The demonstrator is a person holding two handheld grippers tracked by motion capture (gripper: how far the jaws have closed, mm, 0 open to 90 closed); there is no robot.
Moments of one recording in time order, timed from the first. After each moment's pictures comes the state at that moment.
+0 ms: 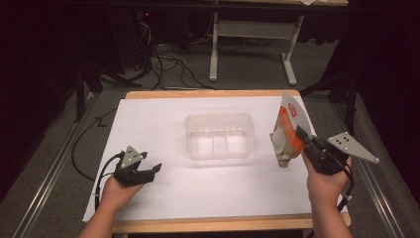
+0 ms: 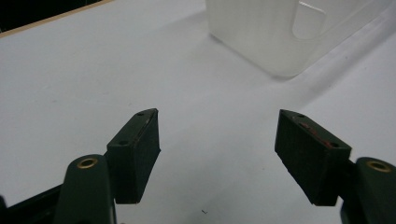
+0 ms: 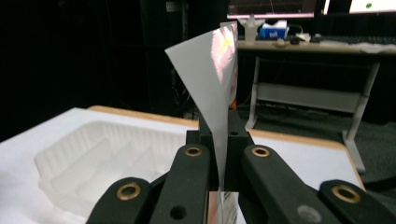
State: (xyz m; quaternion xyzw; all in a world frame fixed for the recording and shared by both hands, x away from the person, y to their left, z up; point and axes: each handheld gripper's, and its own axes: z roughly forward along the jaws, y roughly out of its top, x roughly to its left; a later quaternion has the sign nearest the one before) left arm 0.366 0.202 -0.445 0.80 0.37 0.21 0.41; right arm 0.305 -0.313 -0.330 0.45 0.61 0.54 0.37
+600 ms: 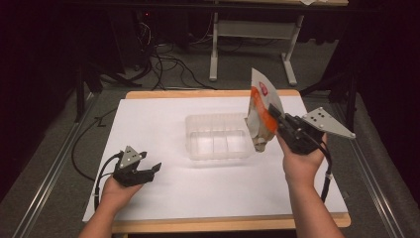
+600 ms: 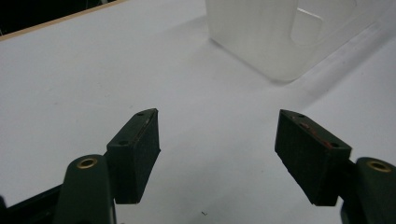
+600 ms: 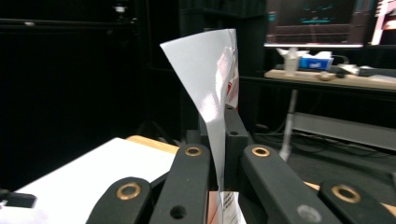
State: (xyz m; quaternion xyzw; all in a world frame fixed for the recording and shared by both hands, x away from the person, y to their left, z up) left arm 0.365 0.203 -0.443 0.80 0.37 0.21 0.42; right arm 0.334 -0.243 -0.285 0.40 0.62 0.59 0.35
